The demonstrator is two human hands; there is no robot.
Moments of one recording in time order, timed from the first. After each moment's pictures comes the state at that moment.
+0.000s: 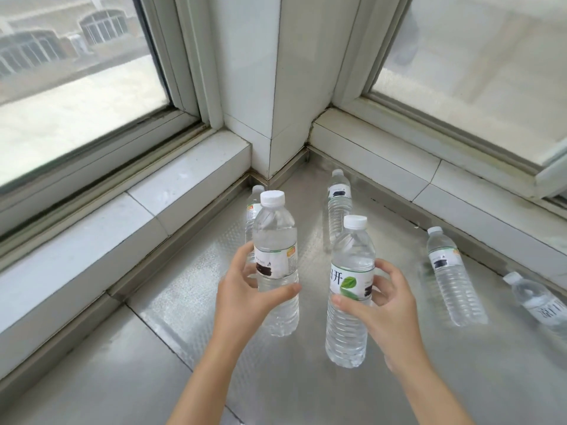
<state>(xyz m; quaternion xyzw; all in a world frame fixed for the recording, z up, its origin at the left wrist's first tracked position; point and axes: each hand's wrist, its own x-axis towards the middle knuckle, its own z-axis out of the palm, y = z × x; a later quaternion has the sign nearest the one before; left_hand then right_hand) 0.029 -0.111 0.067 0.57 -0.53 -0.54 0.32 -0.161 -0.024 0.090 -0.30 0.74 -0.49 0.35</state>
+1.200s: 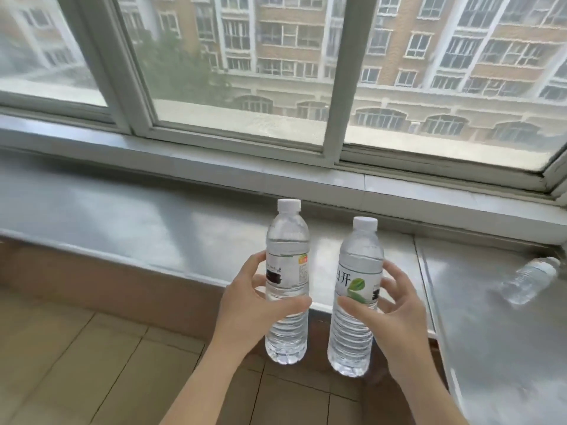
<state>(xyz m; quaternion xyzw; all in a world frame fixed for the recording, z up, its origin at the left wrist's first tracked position) 0.255 0.395 0.166 0.78 -0.22 -0.27 0.52 0.102 0.252 0.158 -0.65 0.38 -0.31 0.57</state>
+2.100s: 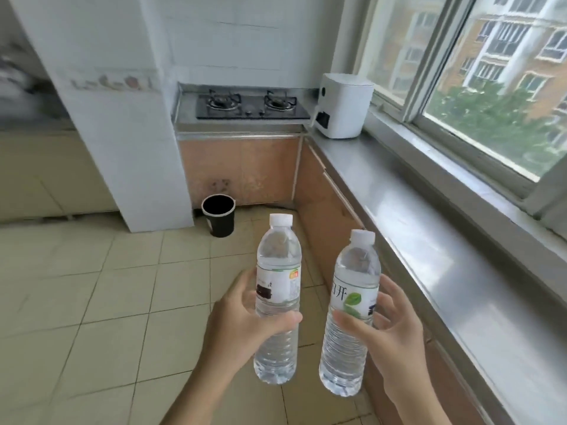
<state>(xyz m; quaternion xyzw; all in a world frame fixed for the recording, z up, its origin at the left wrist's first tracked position) 0.388 0.912 0.154 0.78 0.21 0.08 0.58 0.449 0.708 0.168 -0.75 -0.03 0.04 0.65</state>
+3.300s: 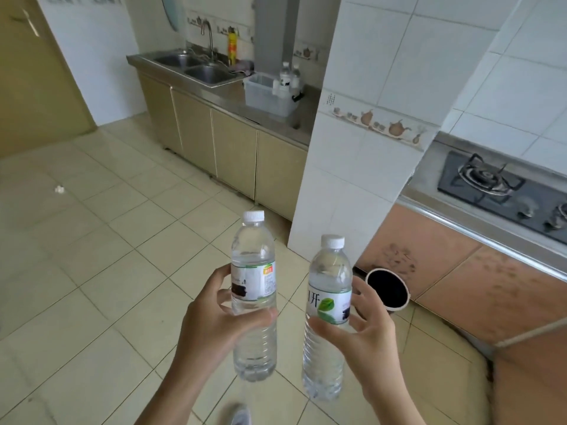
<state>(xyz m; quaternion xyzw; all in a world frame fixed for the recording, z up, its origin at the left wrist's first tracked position) 0.486 1.416 0.133 0.57 0.56 0.31 0.52 0.679 1.324 0.137 -0.70 -0.33 0.32 0.55</state>
